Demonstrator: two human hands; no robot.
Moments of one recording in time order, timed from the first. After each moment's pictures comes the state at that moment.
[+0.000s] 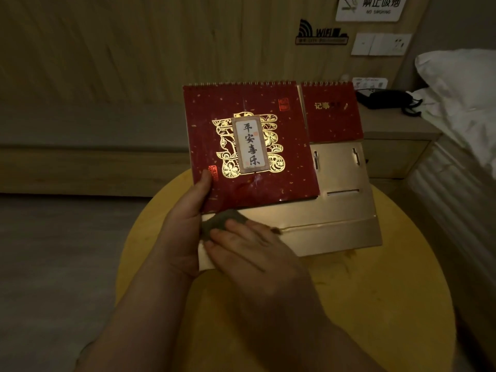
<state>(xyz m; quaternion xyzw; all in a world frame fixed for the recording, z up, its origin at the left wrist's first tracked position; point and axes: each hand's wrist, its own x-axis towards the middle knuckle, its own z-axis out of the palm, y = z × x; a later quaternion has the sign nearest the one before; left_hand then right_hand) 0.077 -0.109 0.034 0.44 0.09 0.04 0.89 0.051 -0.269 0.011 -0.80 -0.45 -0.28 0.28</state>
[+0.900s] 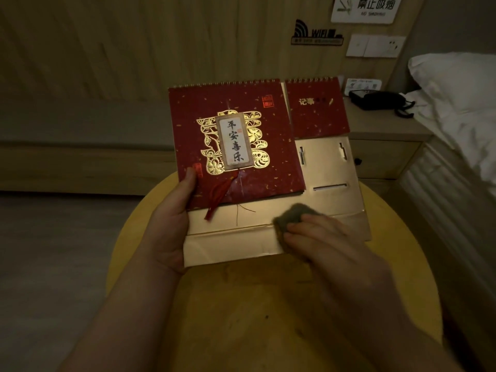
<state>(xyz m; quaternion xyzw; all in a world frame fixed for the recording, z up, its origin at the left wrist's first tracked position) 0.075 -0.104 0.031 0.42 0.09 0.06 0.90 0.075 -0.362 0.018 -0.84 -0.40 -0.27 0.24</state>
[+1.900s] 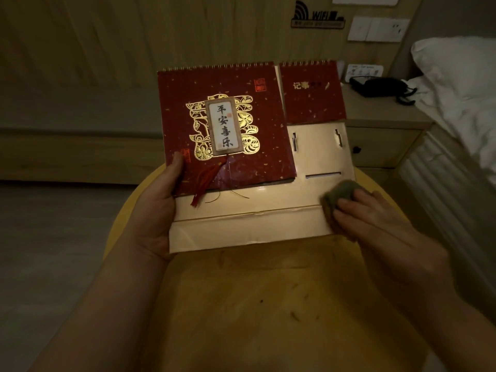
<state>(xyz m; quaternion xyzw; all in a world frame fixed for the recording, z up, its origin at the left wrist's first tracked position) 0.073 -0.096 0.030 0.44 0.10 0.08 0.89 0.113 -0.435 -0.004 -0.85 -0.41 -0.29 0.19</state>
